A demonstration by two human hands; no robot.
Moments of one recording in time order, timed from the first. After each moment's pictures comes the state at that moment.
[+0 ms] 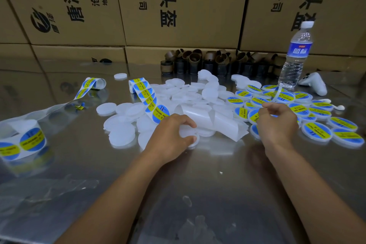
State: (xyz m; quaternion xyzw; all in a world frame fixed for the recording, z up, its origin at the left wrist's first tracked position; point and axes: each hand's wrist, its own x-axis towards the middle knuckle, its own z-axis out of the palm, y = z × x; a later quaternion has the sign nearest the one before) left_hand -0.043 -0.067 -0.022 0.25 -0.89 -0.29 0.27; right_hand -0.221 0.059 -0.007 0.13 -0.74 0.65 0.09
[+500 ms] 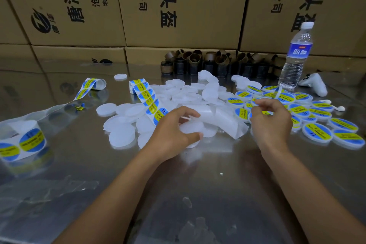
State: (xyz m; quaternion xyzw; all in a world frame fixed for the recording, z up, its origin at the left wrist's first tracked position) left_hand -0.044 -0.061 -0.011 0.22 -0.82 -0.42 0.32; right_hand -0.207 0.054 -0.001 0.18 -0.72 0.66 0.10
